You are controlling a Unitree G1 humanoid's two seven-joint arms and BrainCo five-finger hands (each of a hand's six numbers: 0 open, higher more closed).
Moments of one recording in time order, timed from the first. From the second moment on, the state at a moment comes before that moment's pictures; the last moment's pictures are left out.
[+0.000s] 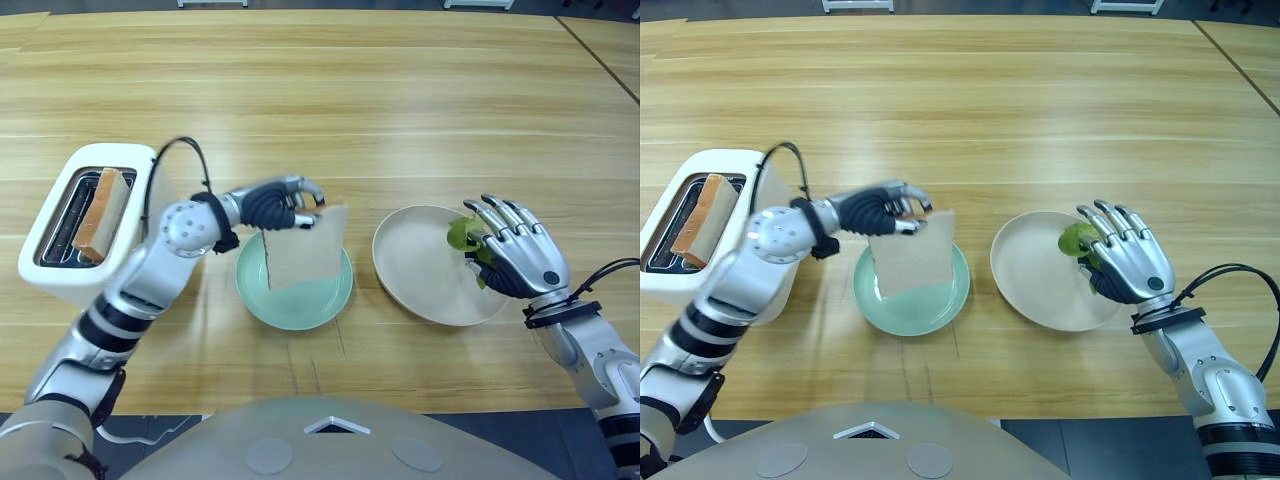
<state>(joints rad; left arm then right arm) -0.39 0.48 -0.54 -0.22 0.23 0.23 -0.61 0.37 -0.89 -0.15 -0.04 -0.93 -0.38 -0.43</state>
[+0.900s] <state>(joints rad) -0.51 0.52 -0.58 -0.10 0.95 -0.08 -0.45 0.17 -0.67 0.01 -0.30 -0.89 -0.43 -0.20</state>
